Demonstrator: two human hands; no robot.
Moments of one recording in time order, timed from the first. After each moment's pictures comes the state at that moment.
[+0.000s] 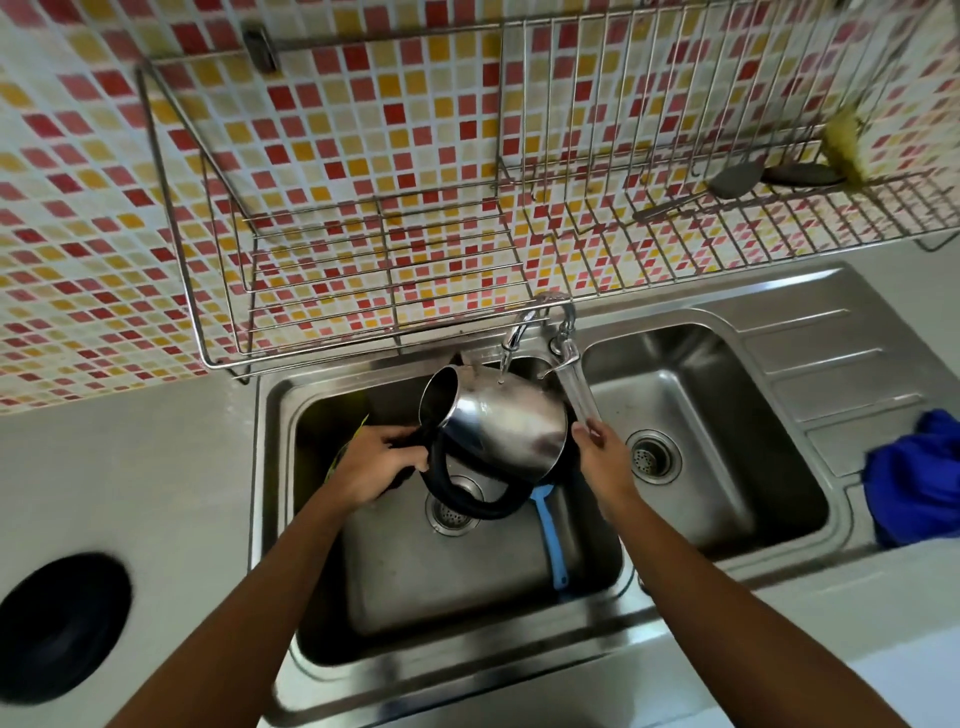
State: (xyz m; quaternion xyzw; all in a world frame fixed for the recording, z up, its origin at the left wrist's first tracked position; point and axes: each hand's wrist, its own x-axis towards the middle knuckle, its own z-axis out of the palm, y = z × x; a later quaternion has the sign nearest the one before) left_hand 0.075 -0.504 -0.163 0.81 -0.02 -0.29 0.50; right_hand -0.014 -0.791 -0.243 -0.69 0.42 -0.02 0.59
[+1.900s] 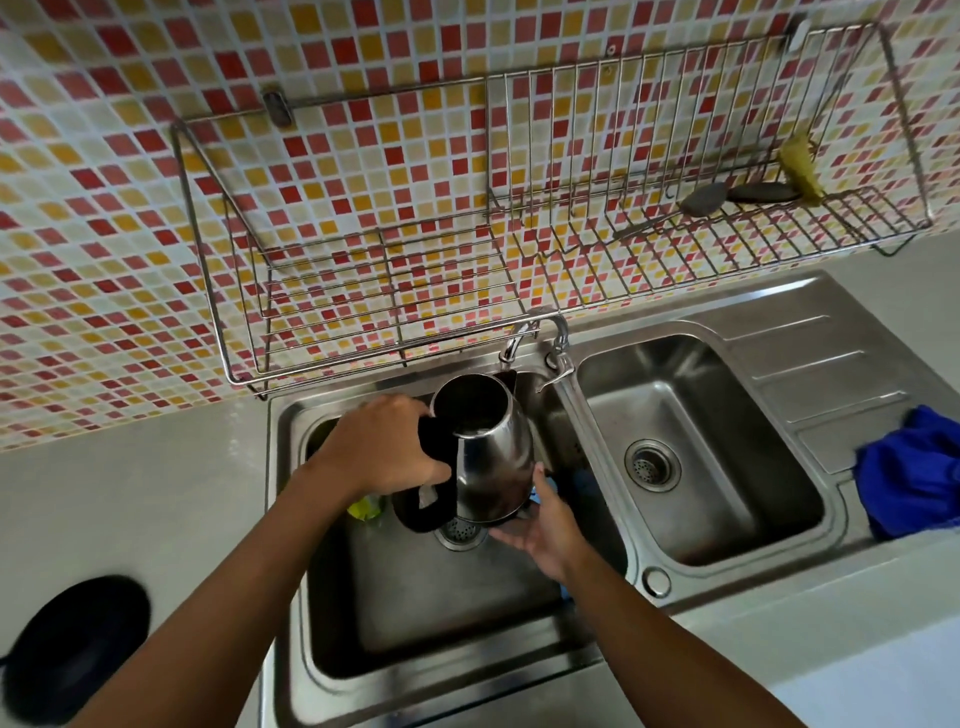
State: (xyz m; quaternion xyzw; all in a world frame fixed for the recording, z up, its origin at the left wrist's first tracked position) left_hand 0.065 -0.520 -0.045 0.93 -0.29 -0.17 0.15; right_hand -0.050 -0.708 -0.245 -0.35 0.39 0.12 0.84
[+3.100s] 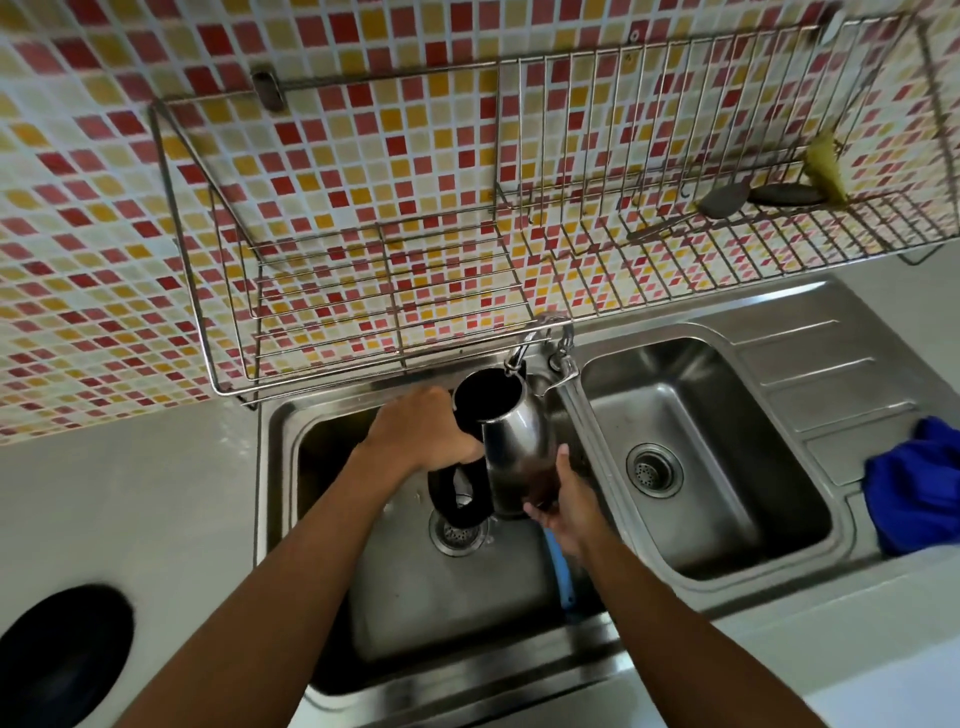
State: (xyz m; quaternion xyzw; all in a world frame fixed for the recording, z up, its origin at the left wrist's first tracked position) left_hand 0.094 -0.569 -0.068 0.94 -0.21 -0.24 0.15; right_hand -0.022 -0.739 -0.233 -0.41 0.45 0.07 0.79
